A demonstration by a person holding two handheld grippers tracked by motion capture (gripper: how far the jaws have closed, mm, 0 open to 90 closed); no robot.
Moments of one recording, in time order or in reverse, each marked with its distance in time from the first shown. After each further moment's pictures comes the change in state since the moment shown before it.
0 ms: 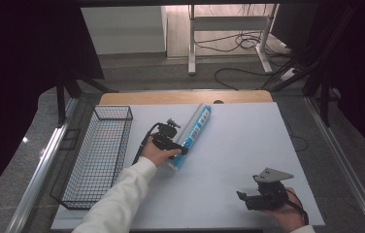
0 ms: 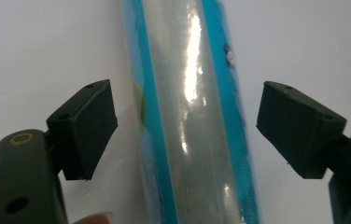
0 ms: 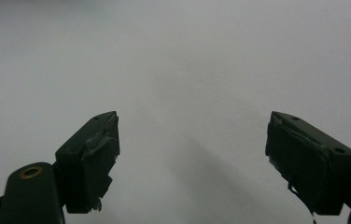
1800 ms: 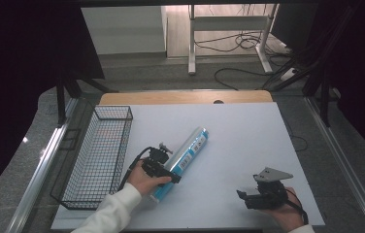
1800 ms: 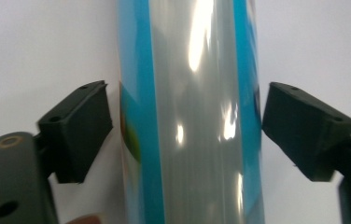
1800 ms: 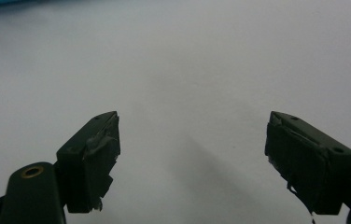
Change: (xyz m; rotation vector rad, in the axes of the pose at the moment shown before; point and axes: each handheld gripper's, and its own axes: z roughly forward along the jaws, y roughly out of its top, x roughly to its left) left arm -0.021 -0.064 -0.011 0.102 -0.067 0.012; right arm 0.000 0.001 0.001 0.002 -0.021 0.002
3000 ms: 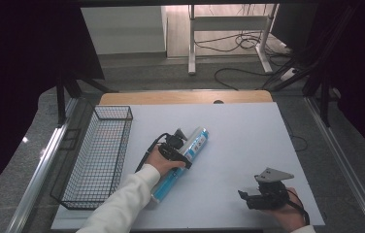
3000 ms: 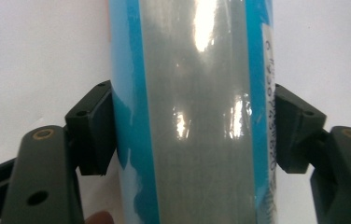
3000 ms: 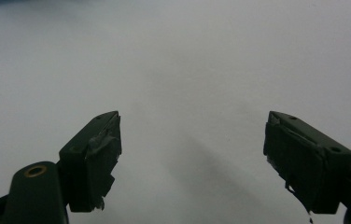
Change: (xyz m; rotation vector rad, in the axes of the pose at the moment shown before) left arm 0.003 0.054 0.025 0.072 -0.009 0.007; right arm -0.002 -0.003 -0.001 0.011 -0.009 -0.001
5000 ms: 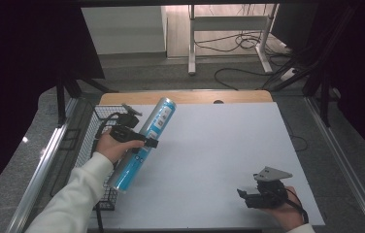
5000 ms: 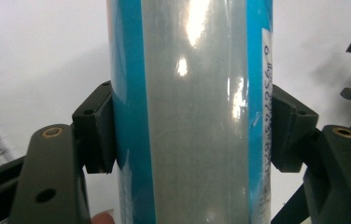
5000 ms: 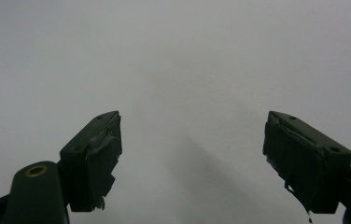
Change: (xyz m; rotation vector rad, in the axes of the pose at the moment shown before) left arm 0.048 -0.055 -0.156 -0.224 -0.045 -0.127; right arm 0.001 0.004 0.002 -0.003 -0.007 -0.013
